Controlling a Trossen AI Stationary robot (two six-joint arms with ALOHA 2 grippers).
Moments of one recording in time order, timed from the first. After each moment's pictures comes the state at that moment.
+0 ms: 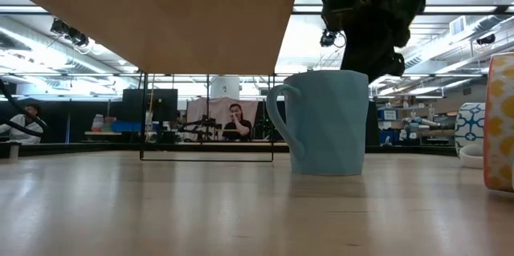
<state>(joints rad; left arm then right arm) -1.27 1.48 1.26 -1.22 -0.80 -1.36 0.24 1.52 0.96 -0.47 0.18 0.79</state>
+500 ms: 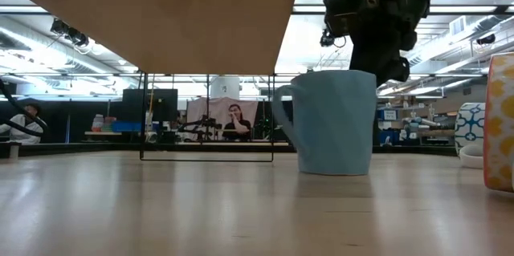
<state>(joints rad) -1.27 1.48 1.26 -1.22 -0.80 -1.36 0.24 1.52 0.94 -0.47 0.13 0.79</state>
